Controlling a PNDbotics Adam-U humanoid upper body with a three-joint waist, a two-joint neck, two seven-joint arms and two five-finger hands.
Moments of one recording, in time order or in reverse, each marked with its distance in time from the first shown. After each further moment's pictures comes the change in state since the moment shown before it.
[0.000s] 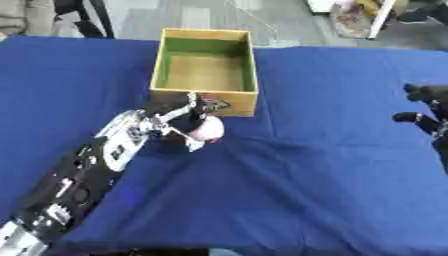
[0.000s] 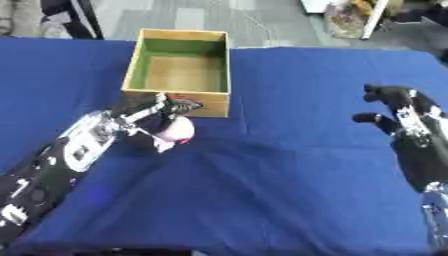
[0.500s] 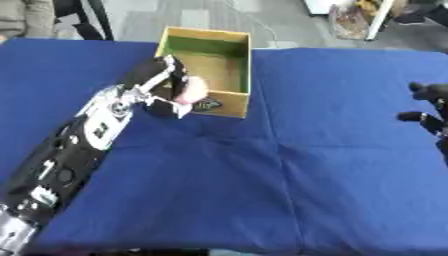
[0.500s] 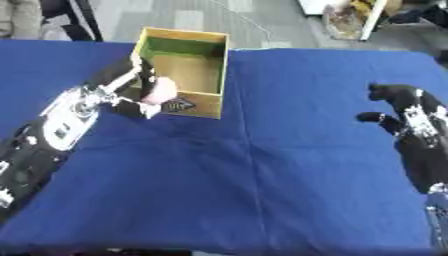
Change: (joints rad) left arm -0.055 0.083 0.081 -0.041 0.069 0.085 0.093; right arm 0.014 0.000 -0.005 -0.006 -0.002 0.002 -0.004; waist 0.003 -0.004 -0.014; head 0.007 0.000
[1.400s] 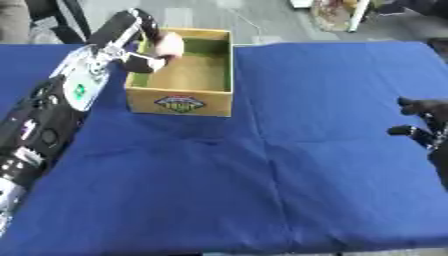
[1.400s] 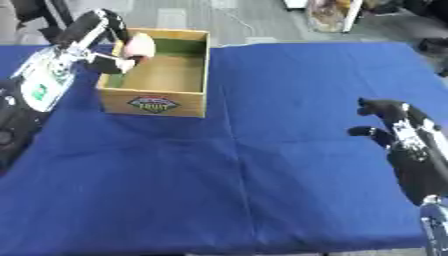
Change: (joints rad) left arm -0.128 0.082 0.073 0.231 -0.176 0.089 0.079; right arm -0.016 0.026 0.053 0.018 0.031 0.017 0.045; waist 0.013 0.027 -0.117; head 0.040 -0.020
